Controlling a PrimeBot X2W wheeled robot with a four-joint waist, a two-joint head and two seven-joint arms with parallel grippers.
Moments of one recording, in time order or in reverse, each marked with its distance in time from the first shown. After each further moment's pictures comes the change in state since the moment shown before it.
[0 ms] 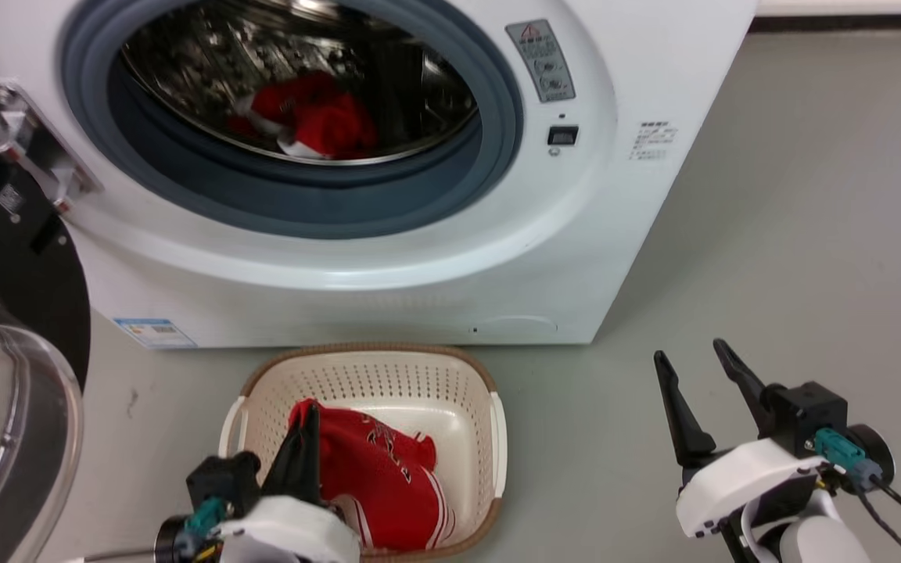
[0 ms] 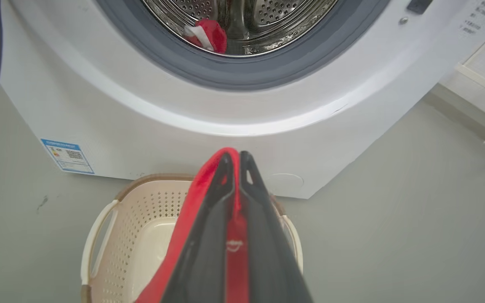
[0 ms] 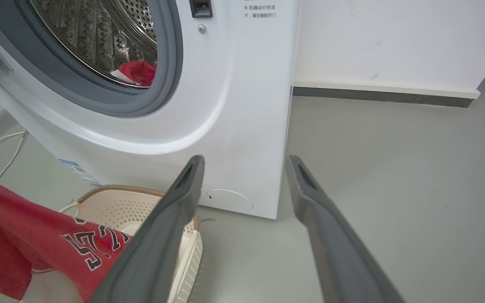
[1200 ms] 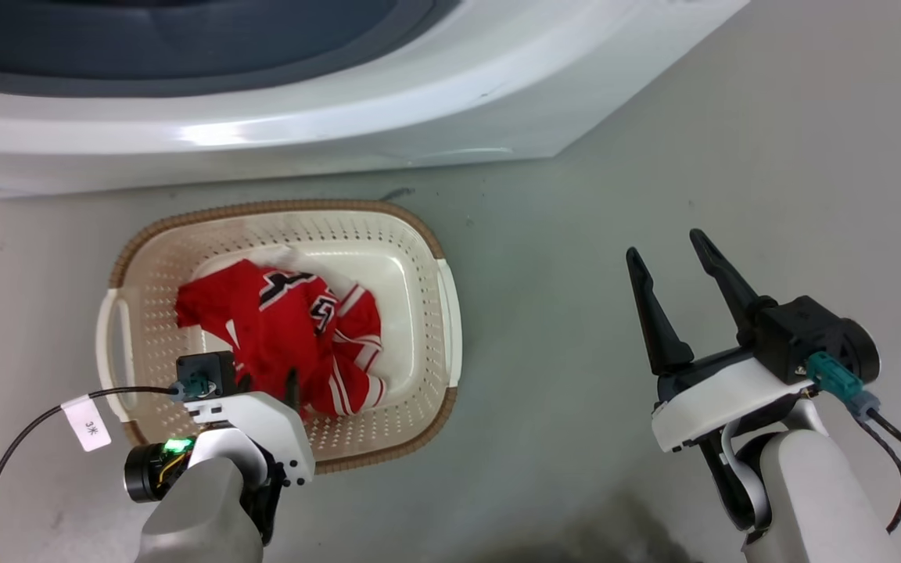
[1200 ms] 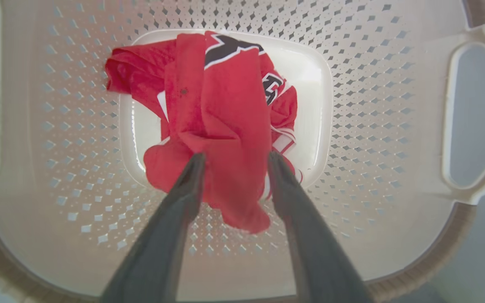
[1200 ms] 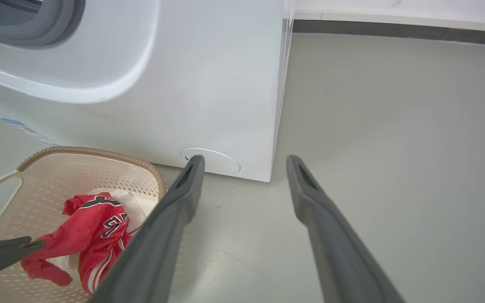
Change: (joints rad) left arm -0.628 0.027 0.058 1.026 0.002 -0.089 -0.019; right arm -0.200 0.000 0.066 -0.001 -0.003 0.000 -0.064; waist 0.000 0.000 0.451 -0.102
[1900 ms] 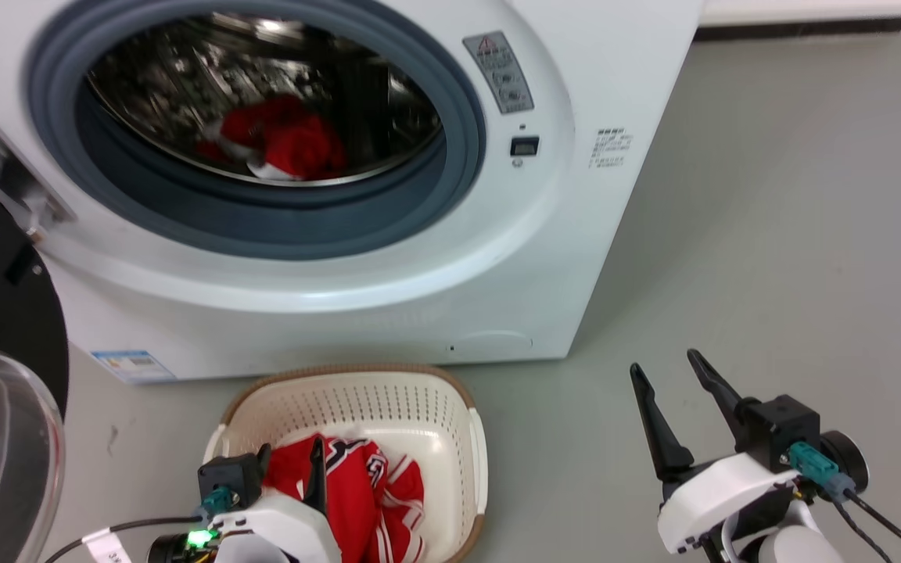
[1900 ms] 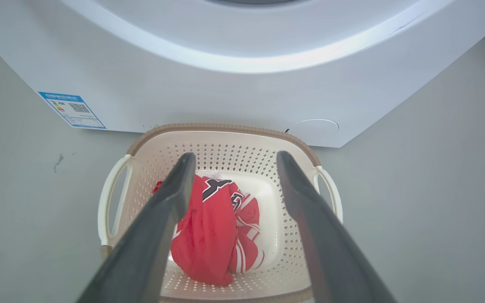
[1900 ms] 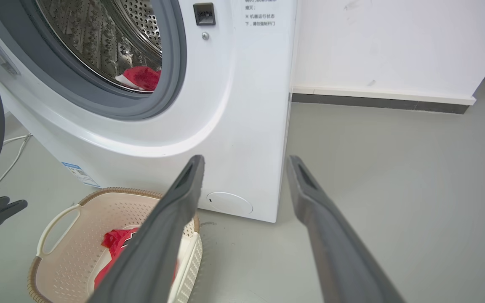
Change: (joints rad) left arm 0.420 -0.049 0.045 -0.522 0.084 0.051 0.000; right arm 0.183 0.000 -0.013 0.050 0.002 0.000 0.011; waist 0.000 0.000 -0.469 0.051
